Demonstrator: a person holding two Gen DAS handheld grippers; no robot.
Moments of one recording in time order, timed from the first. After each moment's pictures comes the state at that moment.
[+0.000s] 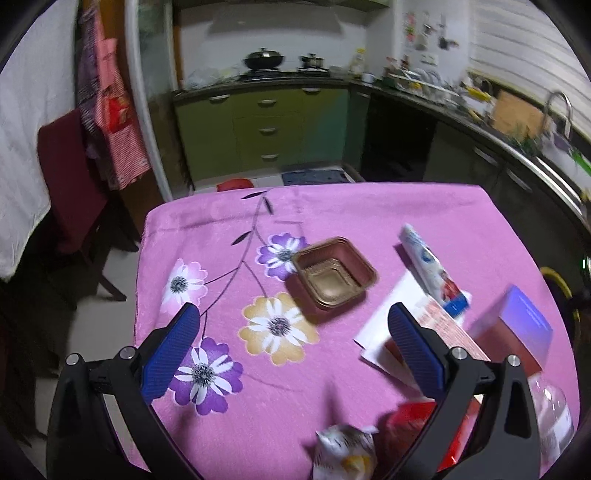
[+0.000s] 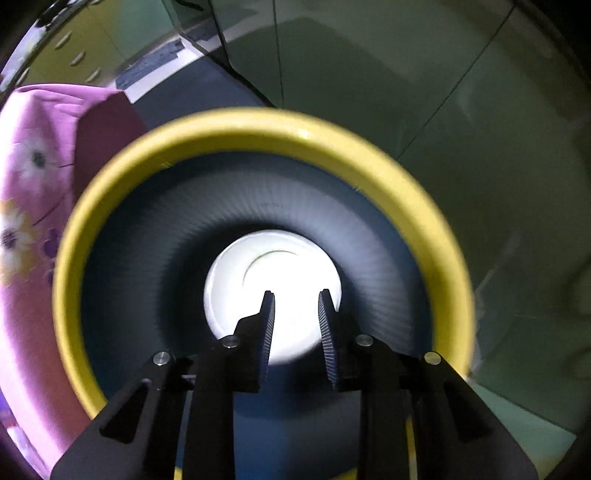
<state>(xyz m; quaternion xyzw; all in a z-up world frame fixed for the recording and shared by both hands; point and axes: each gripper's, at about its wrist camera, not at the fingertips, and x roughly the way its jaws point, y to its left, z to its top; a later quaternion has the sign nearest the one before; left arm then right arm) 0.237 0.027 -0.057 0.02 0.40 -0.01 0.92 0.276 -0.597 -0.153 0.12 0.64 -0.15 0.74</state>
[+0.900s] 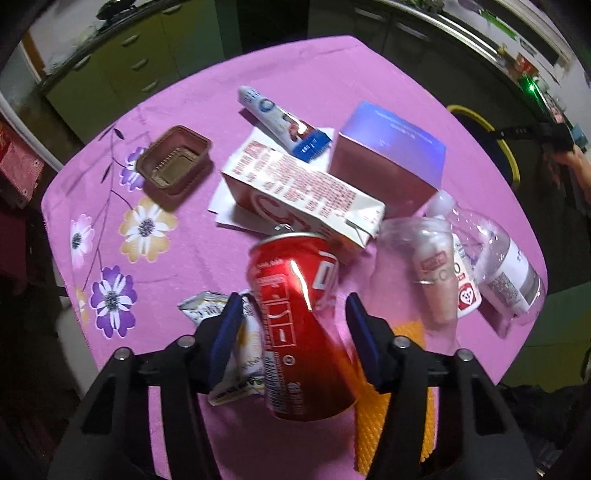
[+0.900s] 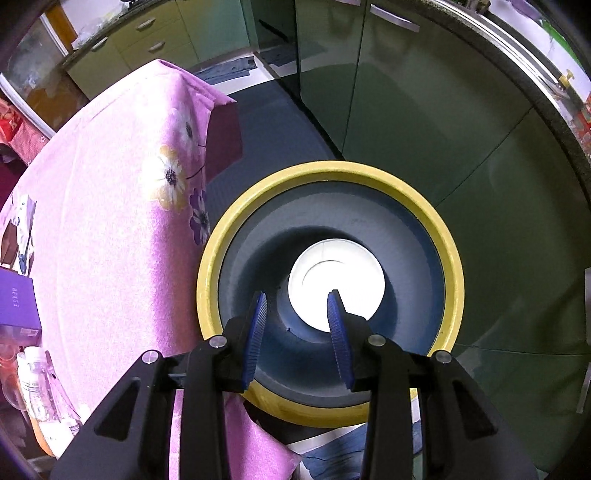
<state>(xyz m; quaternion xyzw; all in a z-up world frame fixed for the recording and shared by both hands) 0.195 -0.052 -0.076 0.14 0.58 -0.20 0.78 0.223 -0.544 -0.079 0.07 0.61 -0.06 0.79</state>
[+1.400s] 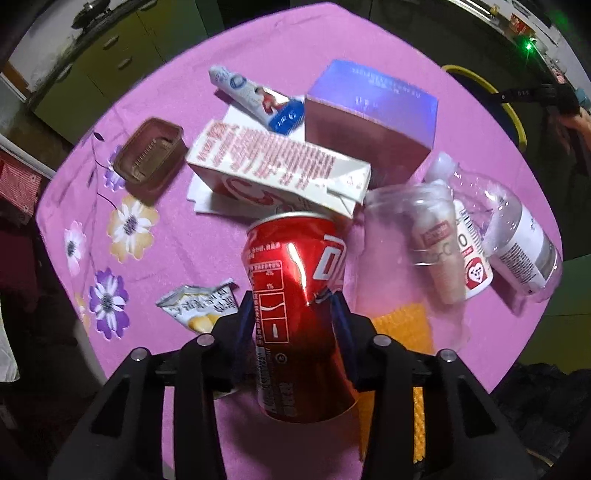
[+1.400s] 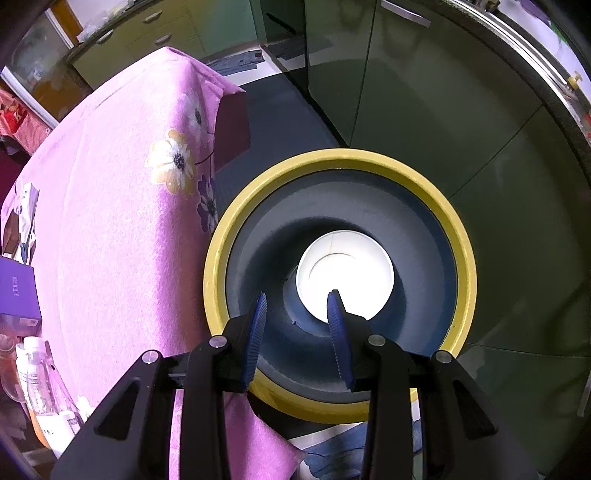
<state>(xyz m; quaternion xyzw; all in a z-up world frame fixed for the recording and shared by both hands) 0.198 -0.074 -0.096 0.19 0.61 -0.19 0.74 0.230 -0.533 -0.092 0.07 0.62 -0.04 0.78</state>
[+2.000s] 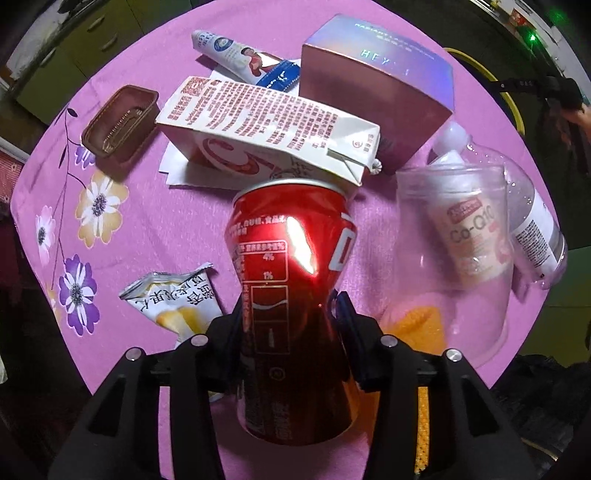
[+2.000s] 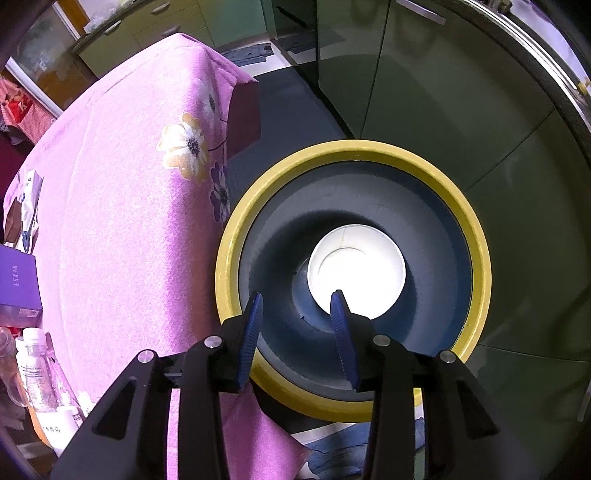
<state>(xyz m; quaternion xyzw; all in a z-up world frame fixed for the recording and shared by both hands) 0.214 -0.069 -0.120 0.18 0.63 -0.21 0.72 0.237 -0.522 -0.104 0.06 0.63 -0.02 0.78</state>
